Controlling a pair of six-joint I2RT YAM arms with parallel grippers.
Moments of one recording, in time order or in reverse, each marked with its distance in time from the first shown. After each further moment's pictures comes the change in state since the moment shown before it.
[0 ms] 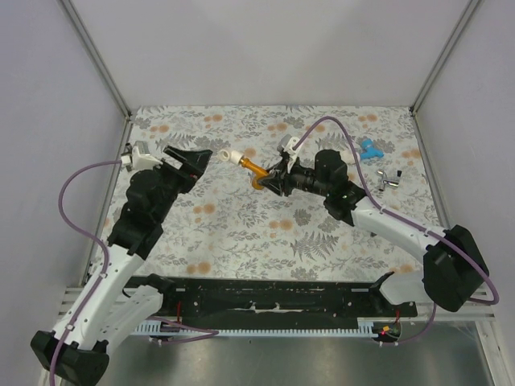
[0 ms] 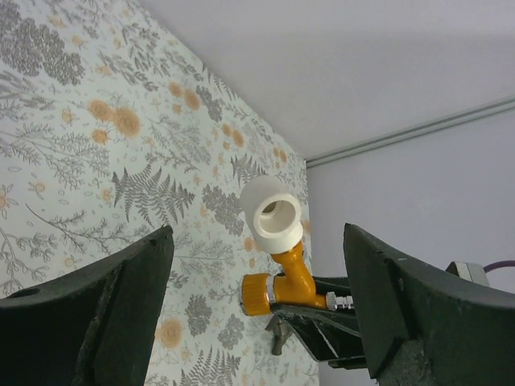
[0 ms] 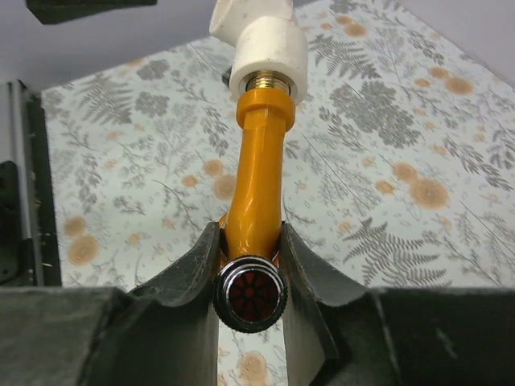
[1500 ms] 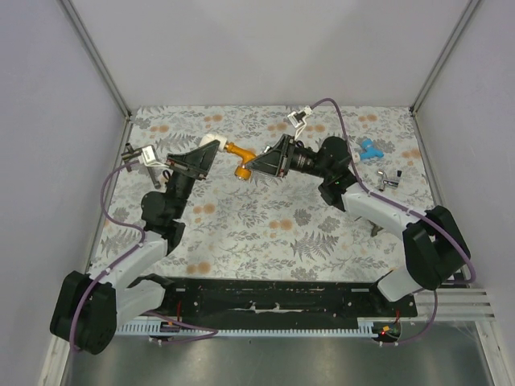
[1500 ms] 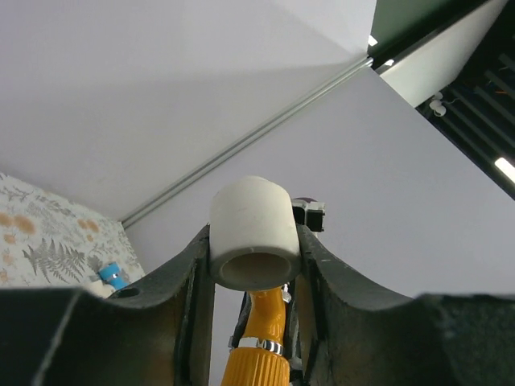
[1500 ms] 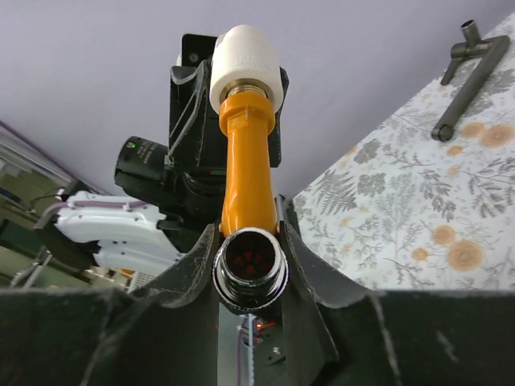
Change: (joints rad) left arm -0.001 0.296 -0.337 1.226 0.182 -0.209; right arm -0.071 0.161 0.095 0.387 -0.233 0.927
